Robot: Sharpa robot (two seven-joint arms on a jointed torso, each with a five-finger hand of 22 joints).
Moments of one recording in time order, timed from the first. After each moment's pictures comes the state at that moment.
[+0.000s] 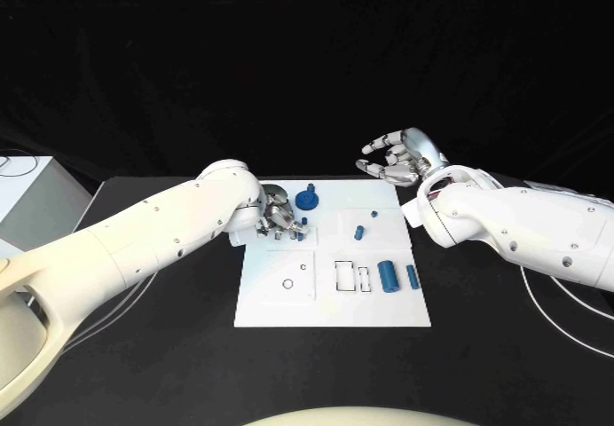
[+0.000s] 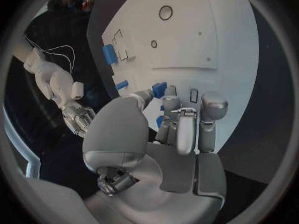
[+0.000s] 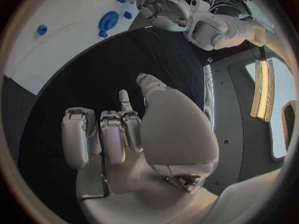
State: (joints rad) left arm 1.20 -0.40 0.15 1.06 -1.12 0.32 -0.52; left_hand 1.21 -0.12 0.42 0.29 0.19 0.80 0.10 0.72 0.48 1.16 0.04 1.14 0.87 1.47 -0.02 1.50 1.31 0.13 1.24 0.08 1.26 0.97; right arm 1.28 -0.77 -0.09 1.41 -0.82 -0.69 0.04; right_hand 1.38 -0.20 0.23 0.28 0.36 0.89 0.16 0.23 0.26 1.47 0.08 1.51 1.31 1.47 0.00 1.57 1.31 0.05 1.47 0.10 1.46 1.31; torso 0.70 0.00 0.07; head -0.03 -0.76
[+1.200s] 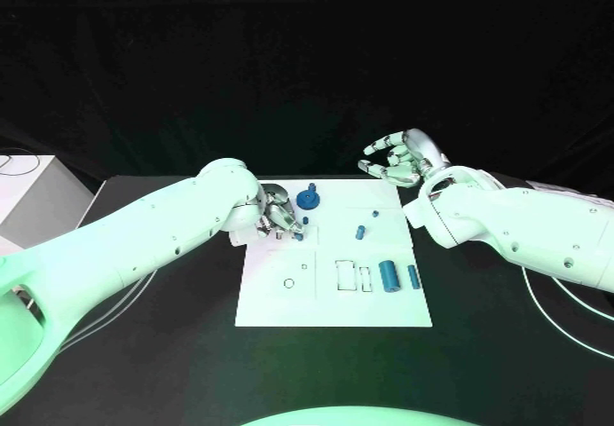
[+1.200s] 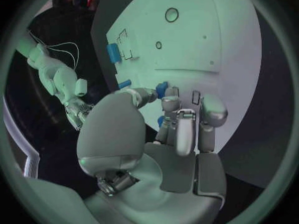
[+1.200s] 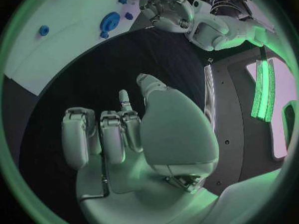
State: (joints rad) left arm 1.20 -0.42 0.15 1.07 -1.07 0.31 -0.52; left_hand 1.23 -0.24 0.67 0.29 0.43 0.81 0.09 0.78 0.67 1.22 0.01 1.14 0.89 1.47 -0.05 1.54 1.31 0.12 1.26 0.06 1.34 1.06; right arm 1.28 -0.77 -0.09 1.41 -0.82 -0.69 0.03; right_hand 1.38 -0.20 0.23 0.29 0.36 0.89 0.16 0.23 0.26 1.47 0.08 1.51 1.31 1.47 0.00 1.57 1.31 0.05 1.47 0.10 1.46 1.31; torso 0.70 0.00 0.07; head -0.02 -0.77
